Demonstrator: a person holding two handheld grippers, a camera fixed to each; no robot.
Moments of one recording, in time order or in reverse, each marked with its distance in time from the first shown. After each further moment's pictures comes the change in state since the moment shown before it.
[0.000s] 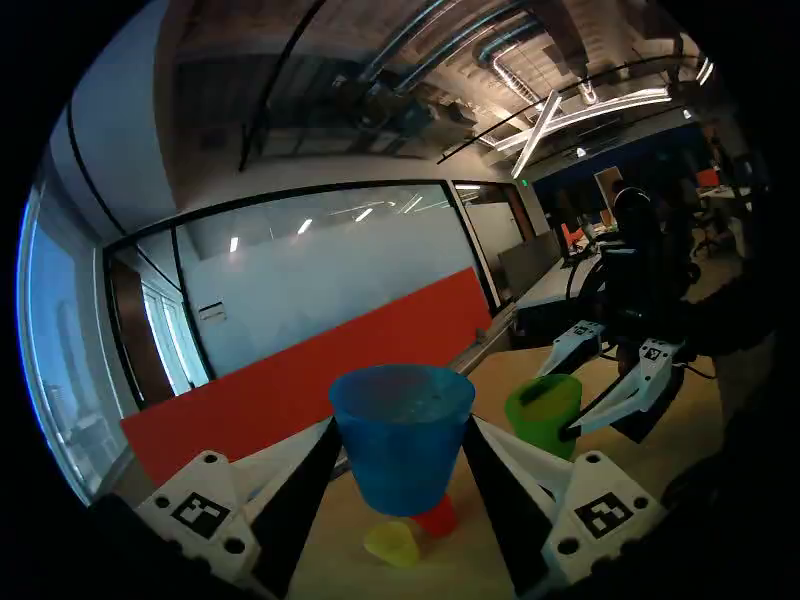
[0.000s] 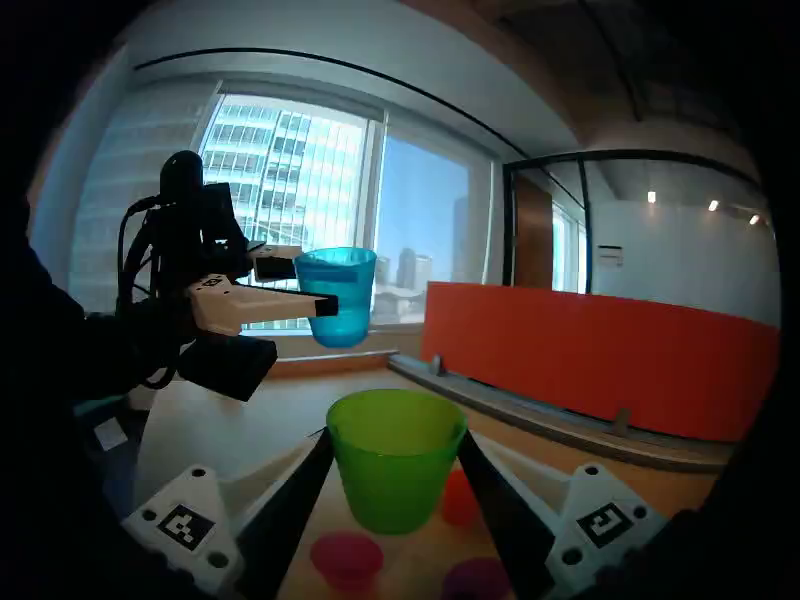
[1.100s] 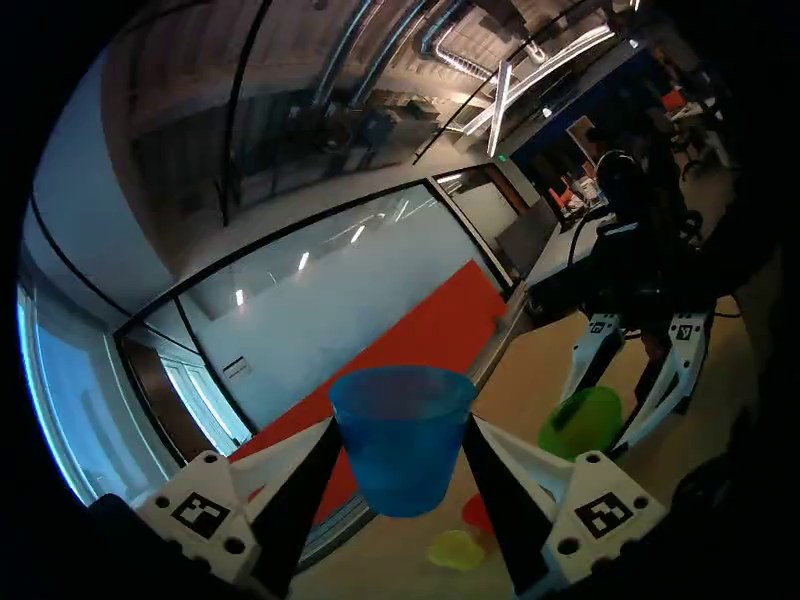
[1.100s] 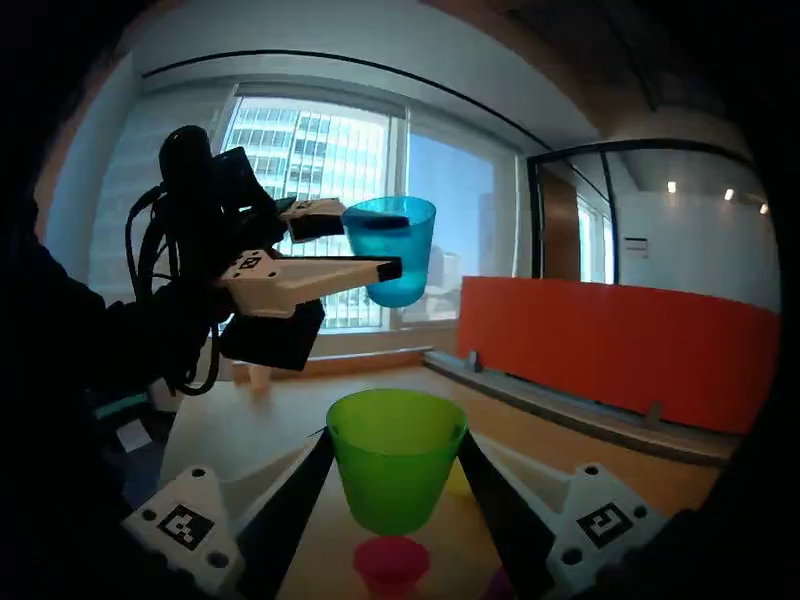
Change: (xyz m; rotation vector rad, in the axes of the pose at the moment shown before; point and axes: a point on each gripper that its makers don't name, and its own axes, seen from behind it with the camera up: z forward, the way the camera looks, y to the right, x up) left arm 0.031 -0.003 0.000 0.045 0.025 0.269; right arm -0.005 -0.041 0.009 0.107 -0.005 0.024
